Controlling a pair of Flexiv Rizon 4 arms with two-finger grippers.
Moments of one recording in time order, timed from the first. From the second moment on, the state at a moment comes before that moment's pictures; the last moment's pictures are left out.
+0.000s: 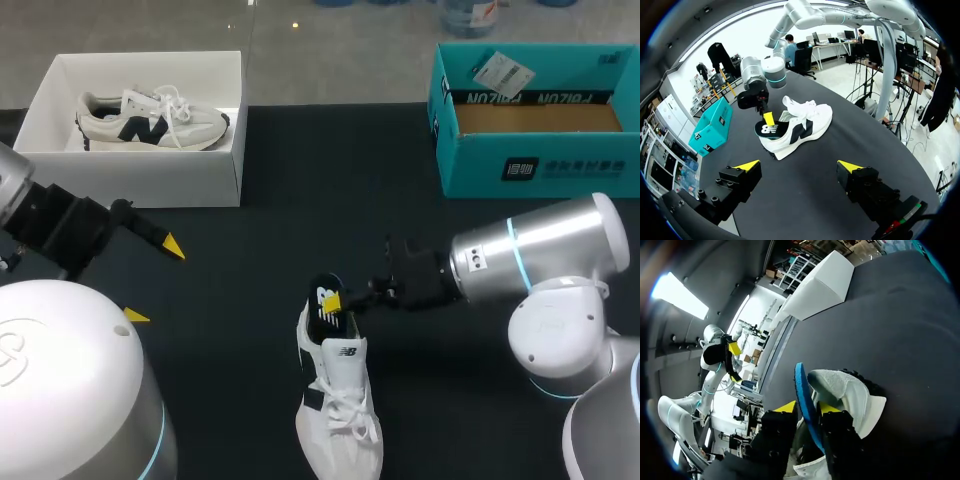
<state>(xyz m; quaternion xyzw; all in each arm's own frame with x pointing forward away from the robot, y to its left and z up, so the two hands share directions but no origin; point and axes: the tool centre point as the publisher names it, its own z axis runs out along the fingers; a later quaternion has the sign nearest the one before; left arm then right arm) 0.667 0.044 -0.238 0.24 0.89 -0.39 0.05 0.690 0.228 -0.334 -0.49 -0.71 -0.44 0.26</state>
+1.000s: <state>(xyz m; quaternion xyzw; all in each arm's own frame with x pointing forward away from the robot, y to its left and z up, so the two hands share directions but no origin) 0.667 0.044 -0.238 0.24 0.89 -0.39 0.05 0.657 0.237 -0.369 -0.52 -0.67 -0.43 0.30</state>
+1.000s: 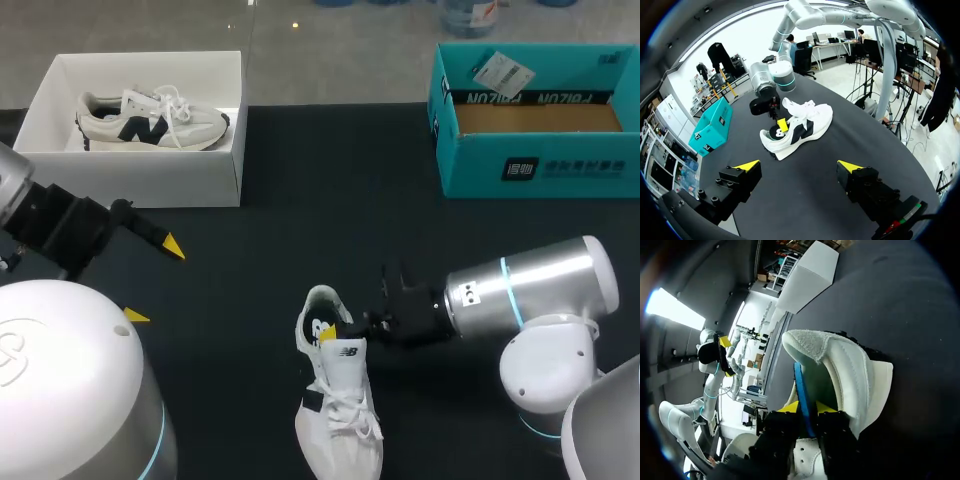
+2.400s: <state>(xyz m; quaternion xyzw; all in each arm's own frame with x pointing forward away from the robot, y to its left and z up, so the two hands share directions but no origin) 0.667 0.044 -0.238 0.24 0.89 -0.39 0.05 0.667 0.234 -0.353 -0.52 -0.69 -0.40 0.31</state>
